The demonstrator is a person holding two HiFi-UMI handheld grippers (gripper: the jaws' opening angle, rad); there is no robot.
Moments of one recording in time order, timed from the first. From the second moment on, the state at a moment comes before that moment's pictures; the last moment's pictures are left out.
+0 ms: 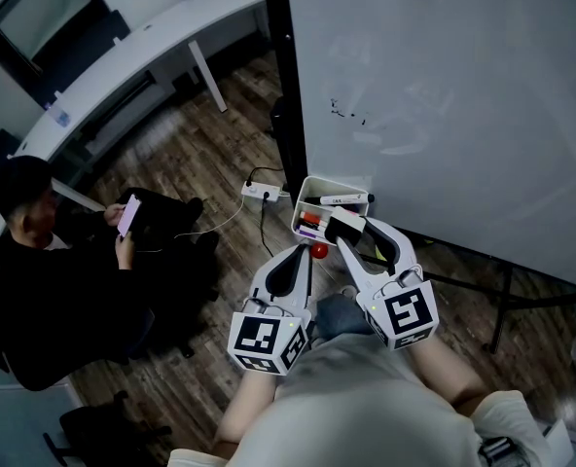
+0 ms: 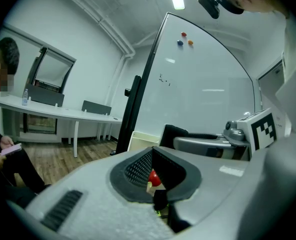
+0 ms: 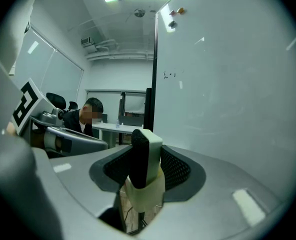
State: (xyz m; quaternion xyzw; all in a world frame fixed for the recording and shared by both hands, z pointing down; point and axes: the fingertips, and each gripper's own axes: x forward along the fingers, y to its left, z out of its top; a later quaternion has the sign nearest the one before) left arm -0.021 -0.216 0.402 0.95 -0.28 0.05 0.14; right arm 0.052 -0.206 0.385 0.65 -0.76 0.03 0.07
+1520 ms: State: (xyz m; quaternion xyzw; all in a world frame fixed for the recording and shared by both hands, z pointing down) left arm -0.038 -0.185 0.389 0.95 -0.30 0.03 0.13; right arm 0.040 -0.177 0.338 0.65 -0.76 -0.03 0.04
